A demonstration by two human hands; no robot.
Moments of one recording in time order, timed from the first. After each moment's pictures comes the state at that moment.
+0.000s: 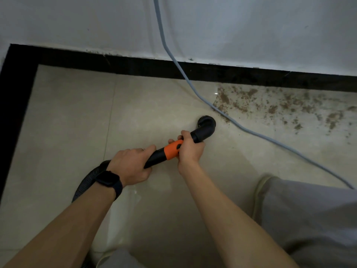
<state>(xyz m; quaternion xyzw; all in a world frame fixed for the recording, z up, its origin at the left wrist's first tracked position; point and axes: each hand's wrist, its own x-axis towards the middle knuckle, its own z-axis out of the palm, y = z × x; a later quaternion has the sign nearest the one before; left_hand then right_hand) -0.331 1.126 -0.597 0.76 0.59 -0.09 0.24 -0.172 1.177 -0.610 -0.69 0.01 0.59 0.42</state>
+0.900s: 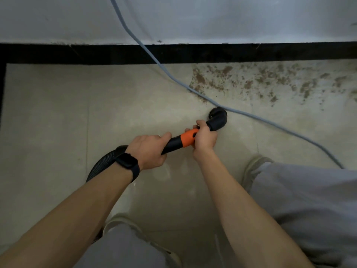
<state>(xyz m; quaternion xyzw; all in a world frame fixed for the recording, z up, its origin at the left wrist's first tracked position) -0.233 1.136 -0.582 0.82 0.52 -0.13 0.22 -0.069 1.164 -0.612 -0.72 0.04 0.53 0.44</state>
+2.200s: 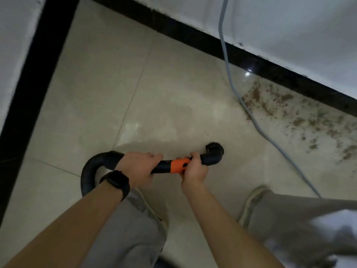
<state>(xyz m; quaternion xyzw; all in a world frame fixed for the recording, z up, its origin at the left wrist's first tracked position) -0.308 1.054 -0.534 0.67 0.61 -0.23 0.37 -0.156 1.096 -0.582 -0.80 0.04 0.56 0.20</state>
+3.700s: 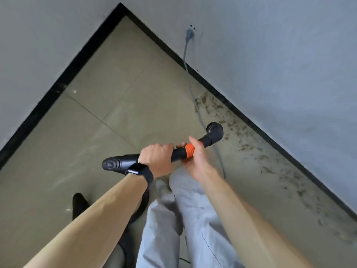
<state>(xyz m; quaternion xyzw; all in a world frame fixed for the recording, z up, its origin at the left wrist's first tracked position) -0.065 1.063 -0.150 0.45 0.78 -0.09 0.42 0.040 1.144 -0.188 -0.67 -0.05 0.74 0.03</state>
